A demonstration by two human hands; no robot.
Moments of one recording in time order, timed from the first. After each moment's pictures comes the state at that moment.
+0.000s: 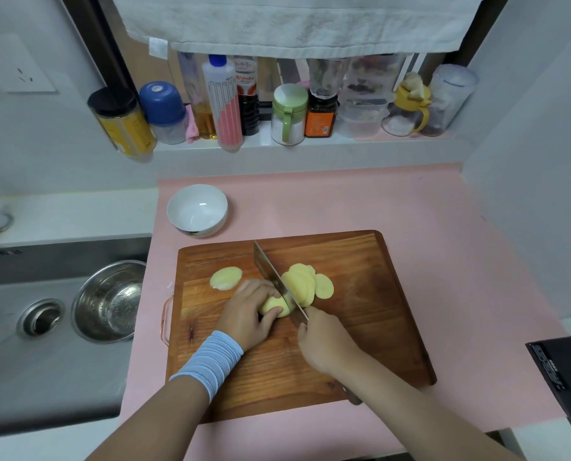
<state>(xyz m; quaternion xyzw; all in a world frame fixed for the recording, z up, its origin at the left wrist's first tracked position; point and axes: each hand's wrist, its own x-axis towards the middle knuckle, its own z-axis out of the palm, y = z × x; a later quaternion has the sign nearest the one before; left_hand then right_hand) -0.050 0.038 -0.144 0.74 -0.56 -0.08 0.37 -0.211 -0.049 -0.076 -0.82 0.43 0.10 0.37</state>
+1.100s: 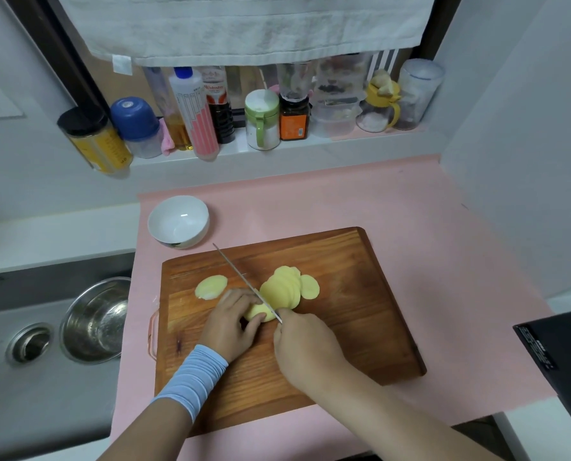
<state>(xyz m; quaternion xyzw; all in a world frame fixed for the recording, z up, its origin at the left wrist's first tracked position) -0.051 0.040 -0.143 0.73 -0.58 -0.05 0.37 -0.213 -0.028 -0.033 -0.87 0.39 0.05 0.29</state>
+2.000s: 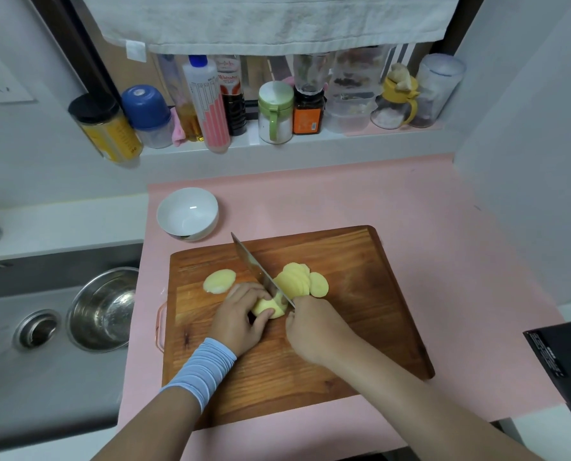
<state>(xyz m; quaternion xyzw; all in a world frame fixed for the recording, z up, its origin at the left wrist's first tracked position) -0.049 0.039 -0.147 0.72 -0.56 -0.07 0.40 -0.199 -0.053 -0.030 -0.83 0.41 0.13 0.34</state>
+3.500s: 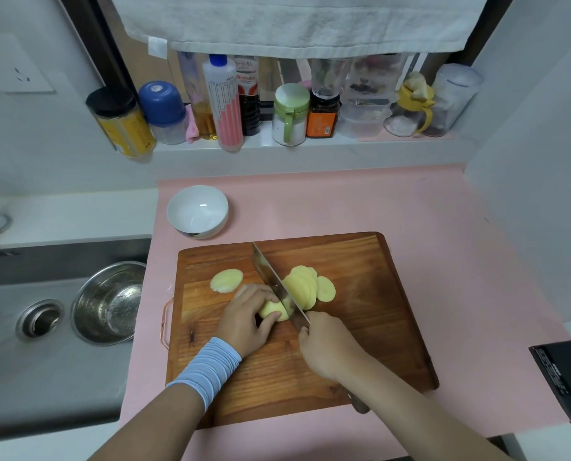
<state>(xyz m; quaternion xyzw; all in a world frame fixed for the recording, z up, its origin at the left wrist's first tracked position) -0.048 0.042 -0.149 0.72 -0.56 -0.08 0.40 -0.208 -0.050 -0.056 -0.81 0.43 0.12 0.37</state>
